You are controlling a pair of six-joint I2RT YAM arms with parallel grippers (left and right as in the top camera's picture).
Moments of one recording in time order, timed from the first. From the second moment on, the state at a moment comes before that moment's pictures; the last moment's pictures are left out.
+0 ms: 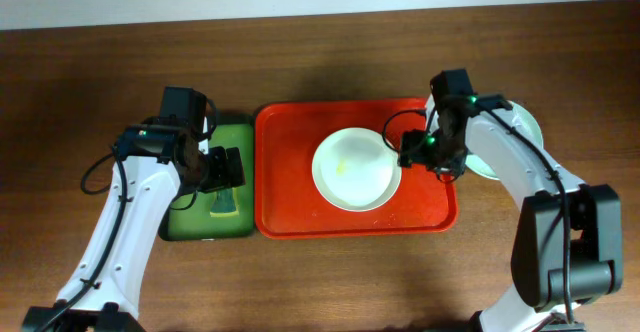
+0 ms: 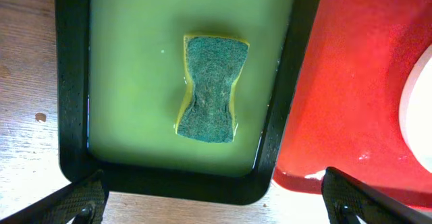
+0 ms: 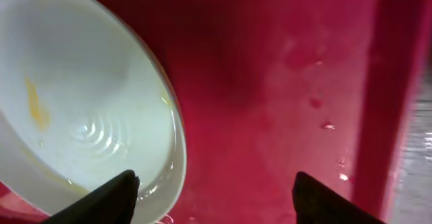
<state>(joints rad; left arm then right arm) -0.12 1.52 1.25 -1.10 -0.01 -0.30 0.10 1.80 1.22 -0.86 -0.22 0.27</state>
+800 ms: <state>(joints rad) -0.12 1.54 1.15 -1.01 -0.02 -0.29 0.17 1.80 1.04 -0.60 -0.31 0.34</state>
